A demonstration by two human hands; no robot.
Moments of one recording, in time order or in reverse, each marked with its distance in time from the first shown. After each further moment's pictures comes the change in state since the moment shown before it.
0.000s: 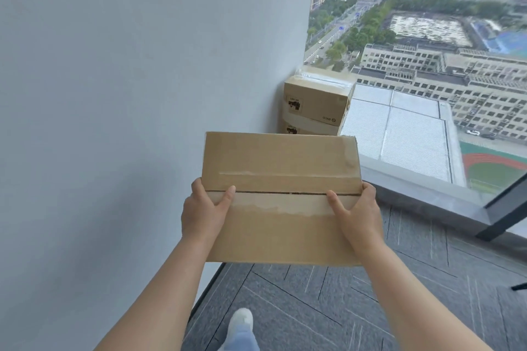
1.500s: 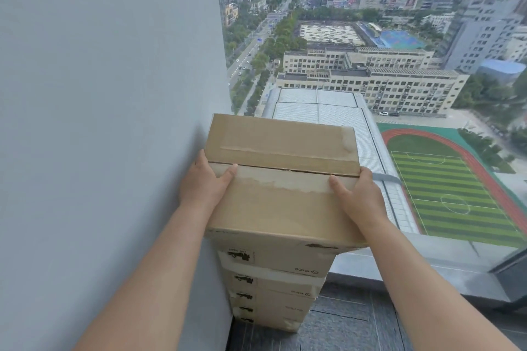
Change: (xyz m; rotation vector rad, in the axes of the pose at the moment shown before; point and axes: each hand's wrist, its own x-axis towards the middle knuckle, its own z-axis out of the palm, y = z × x) left_hand 0.635 0.347 0.347 0.108 -0.262 0.321; right_hand 0.685 -0.109 0.053 -0.085 0.197 0.211
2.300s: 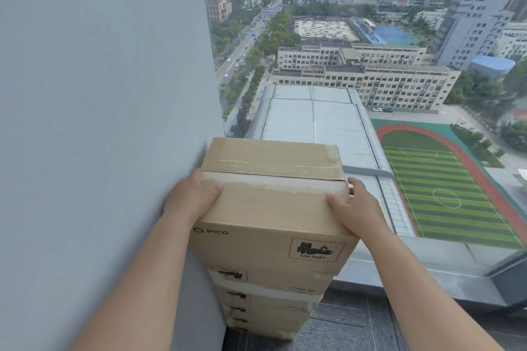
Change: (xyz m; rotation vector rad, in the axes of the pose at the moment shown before) left_hand 0.036 0.003 0.007 0.173 -0.207 -0.049; right_hand 0.038 0.002 0.004 -0.058 -0.147 0.047
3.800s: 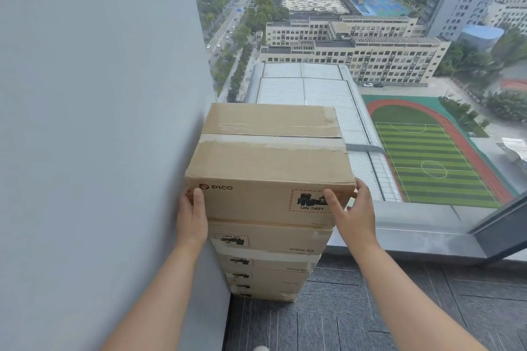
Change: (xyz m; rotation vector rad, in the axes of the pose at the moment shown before) left_hand -0.056 -0.062 0.082 -0.686 0.183 -0.080; right_hand -0.051 0.066 0.054 0.312 0.196 -0.041
